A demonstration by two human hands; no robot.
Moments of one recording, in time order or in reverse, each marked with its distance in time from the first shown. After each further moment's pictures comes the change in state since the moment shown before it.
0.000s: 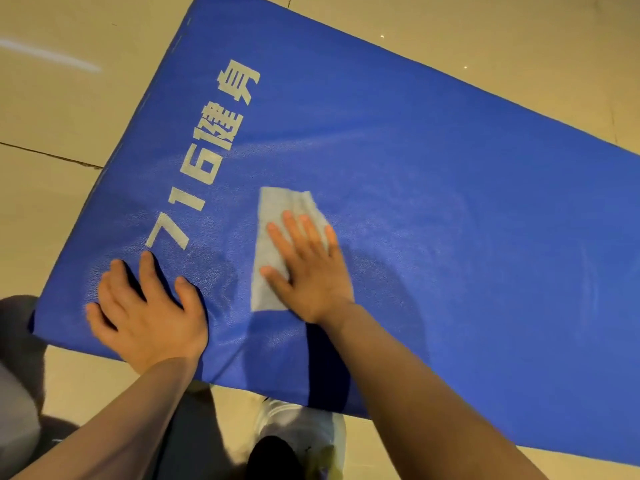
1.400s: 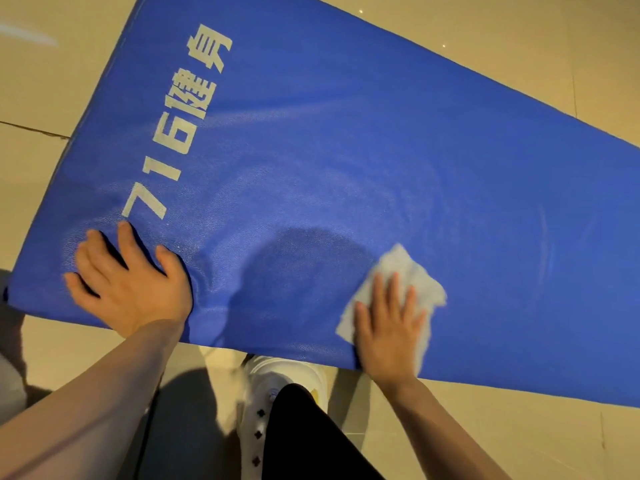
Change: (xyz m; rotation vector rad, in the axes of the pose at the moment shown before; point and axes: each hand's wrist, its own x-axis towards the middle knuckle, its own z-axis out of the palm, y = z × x) left_hand -0.001 0.001 -0.005 0.017 -0.062 0.025; right_hand -0.169 0.048 -0.002 -0.010 -0.124 0.691
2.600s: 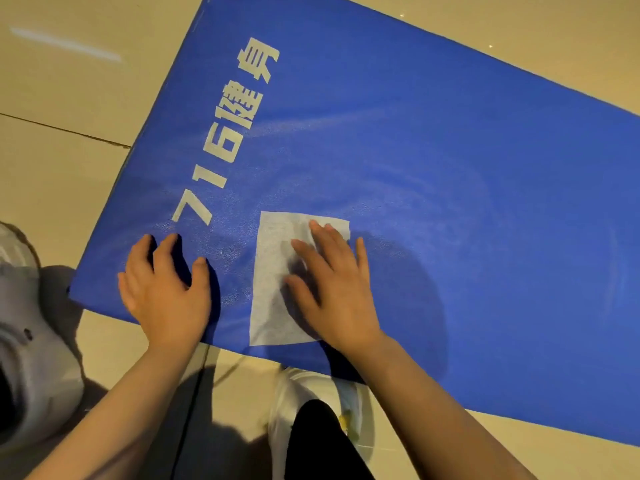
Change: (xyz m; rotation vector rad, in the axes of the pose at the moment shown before) left_hand 0.015 -0.008 -0.031 -0.200 -0.169 -0.008; right_hand 0.032 -0.135 -0.043 0.356 0.122 -0.623
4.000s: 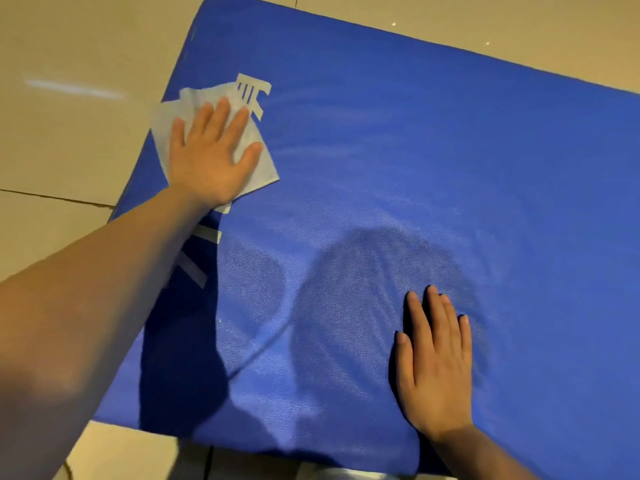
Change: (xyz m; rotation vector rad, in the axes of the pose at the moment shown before) left_hand 0.219 0.110 0.069 0.407 -0.264 0.570; right_hand -0.042 0.079 0.008 -0.236 0.218 0.341
